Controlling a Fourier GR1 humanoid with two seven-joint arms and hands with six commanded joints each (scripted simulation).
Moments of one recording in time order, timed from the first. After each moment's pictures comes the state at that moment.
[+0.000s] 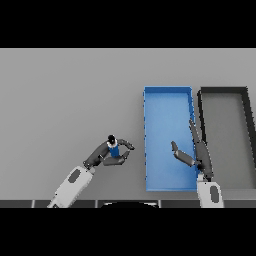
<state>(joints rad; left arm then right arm) -0.18 0.17 -0.54 -1.33 0.10 -0.13 -0.14 0.13 -0.16 0.07 -1.72 0.17 0.04 -0.11</state>
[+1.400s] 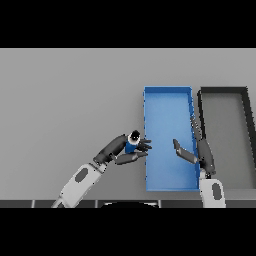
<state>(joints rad) -0.26 0.10 -0.57 -1.59 0.05 -0.13 -0.05 0.10 -0.19 0.05 -1.70 0.16 0.06 -0.10</state>
